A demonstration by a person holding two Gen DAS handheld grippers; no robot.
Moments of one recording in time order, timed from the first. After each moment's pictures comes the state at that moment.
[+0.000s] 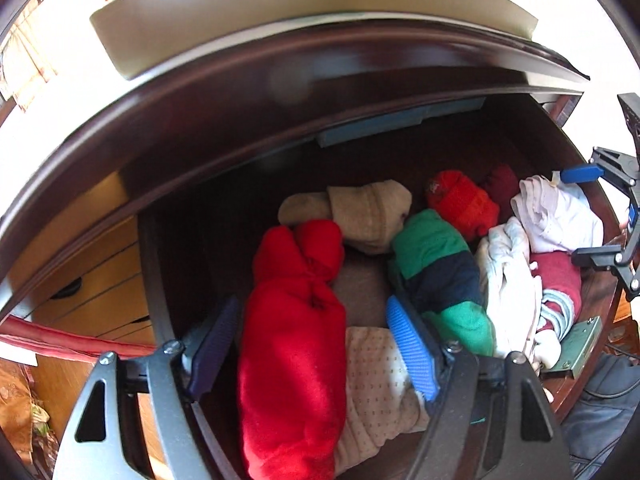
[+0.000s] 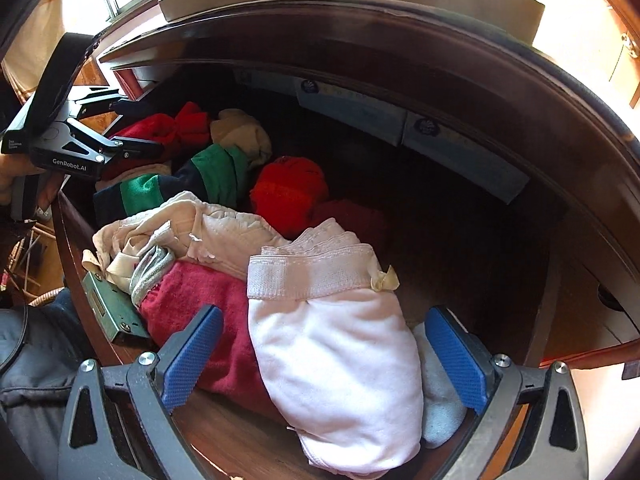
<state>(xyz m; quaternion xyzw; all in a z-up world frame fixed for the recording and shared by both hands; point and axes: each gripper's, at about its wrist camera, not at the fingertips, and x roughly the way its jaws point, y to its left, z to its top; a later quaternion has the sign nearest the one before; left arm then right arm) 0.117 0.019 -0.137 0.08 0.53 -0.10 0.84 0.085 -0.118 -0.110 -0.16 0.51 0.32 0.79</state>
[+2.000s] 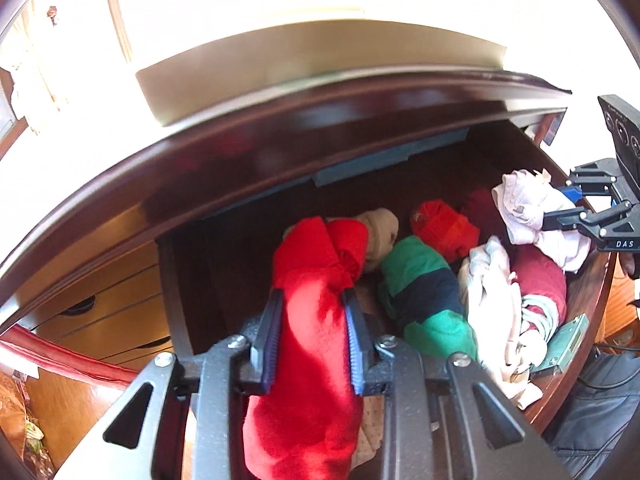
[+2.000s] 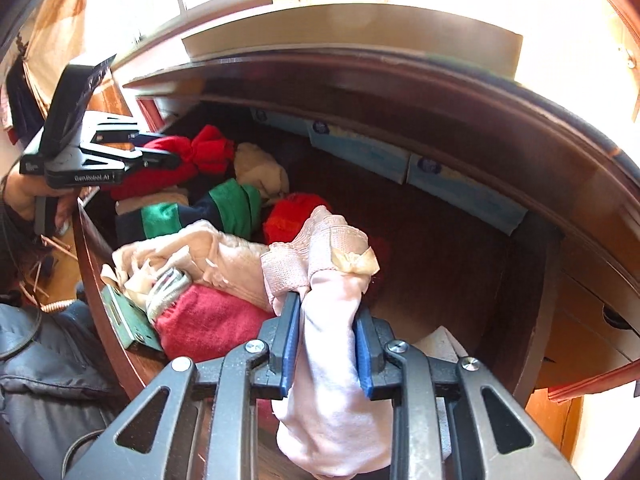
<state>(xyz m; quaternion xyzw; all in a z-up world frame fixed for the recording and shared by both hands) 0.089 0.006 -0.141 0.08 0.45 -0.11 0.88 0.055 -0.143 -0.077 -0.13 0.43 0.35 0.82</state>
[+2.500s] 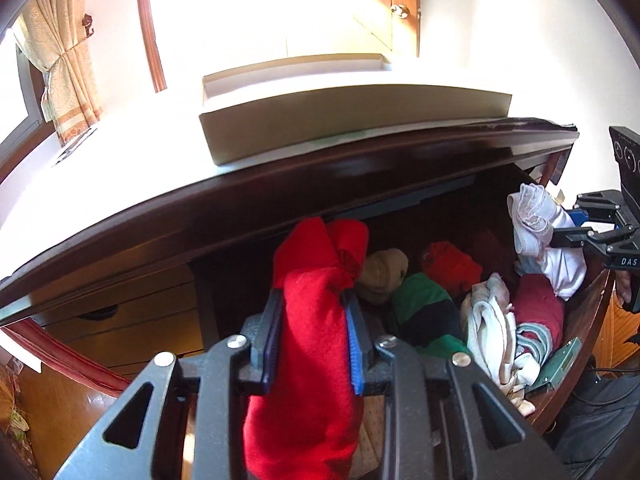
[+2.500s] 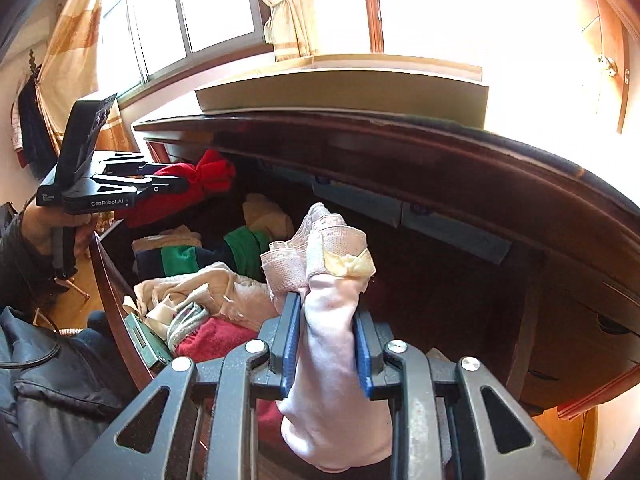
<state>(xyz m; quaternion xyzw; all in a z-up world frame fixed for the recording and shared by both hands) 0.070 0.024 -0.117 0.05 0.38 -0.08 0.92 0.042 -0.162 -0.057 -0.09 0.36 0.36 0.86</state>
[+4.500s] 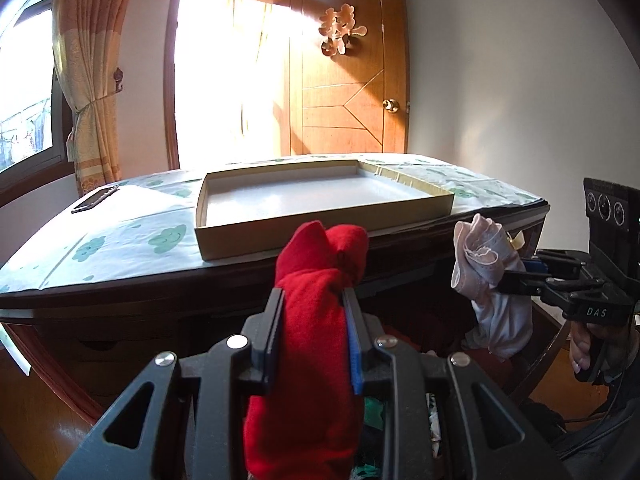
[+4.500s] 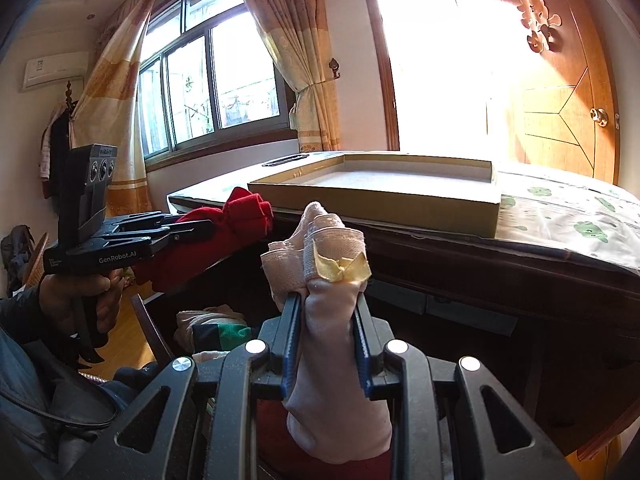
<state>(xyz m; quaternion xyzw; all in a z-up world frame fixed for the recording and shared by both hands) 0.018 -0.006 -0.071 0.01 0.22 -0.09 0.97 0.001 -0.158 -0.025 -0.03 0.21 0.39 0.89</state>
